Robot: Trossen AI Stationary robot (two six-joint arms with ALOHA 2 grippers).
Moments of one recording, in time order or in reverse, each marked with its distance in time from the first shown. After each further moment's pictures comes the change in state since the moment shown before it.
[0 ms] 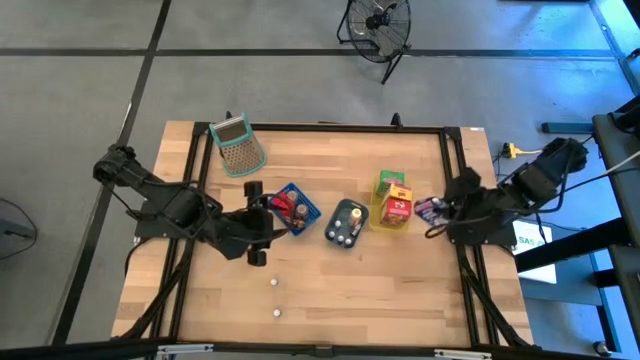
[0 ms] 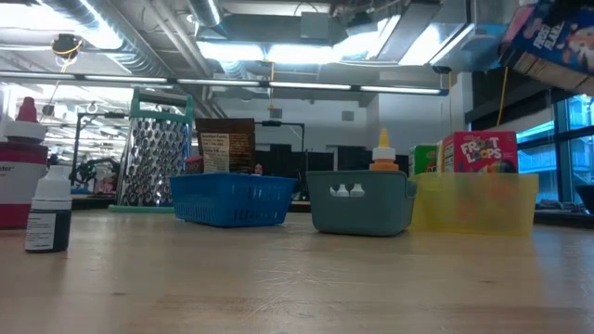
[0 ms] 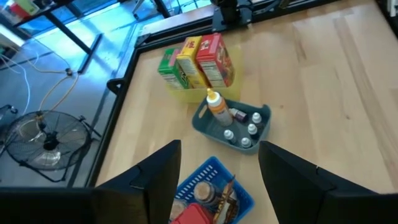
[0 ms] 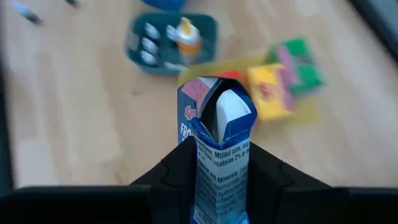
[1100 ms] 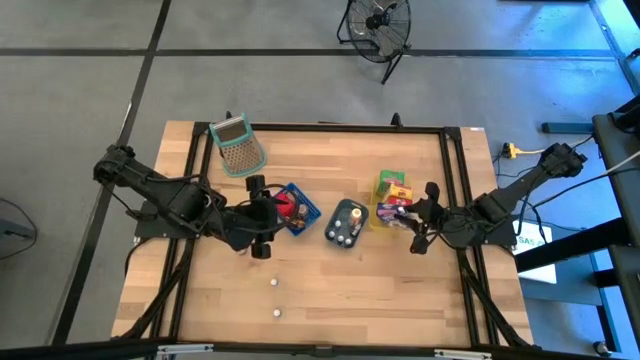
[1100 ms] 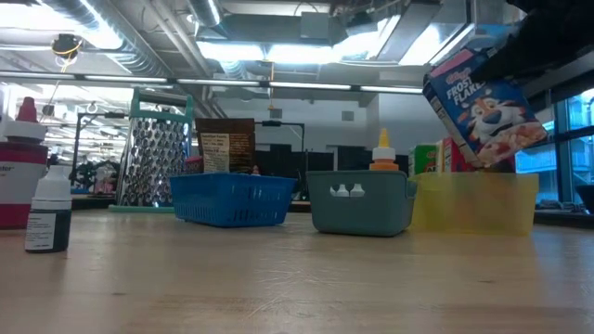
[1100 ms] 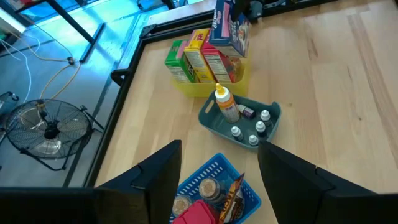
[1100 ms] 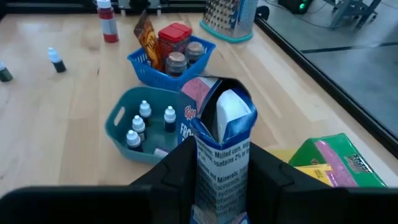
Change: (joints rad) left arm 0.056 0.000 0.000 -0.007 0.028 -0.008; right arm -0.051 -0.089 -0.628 0.991 0.317 -0.469
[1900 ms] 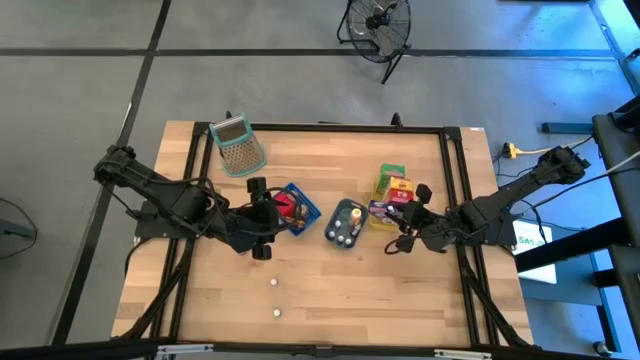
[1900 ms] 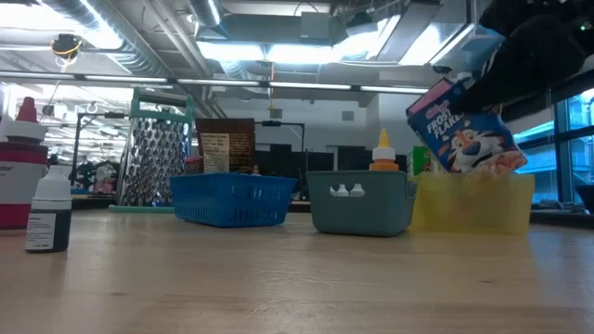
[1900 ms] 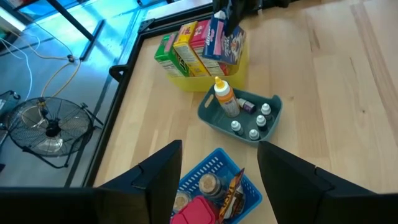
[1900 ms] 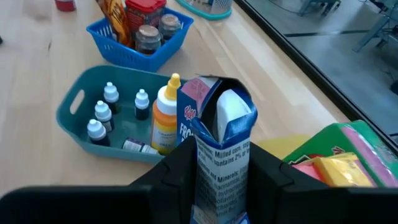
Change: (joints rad) left arm 0.000 0.003 -0.027 0.007 0.000 0.000; right arm -0.082 0.210 0.000 0.081 0.024 0.019
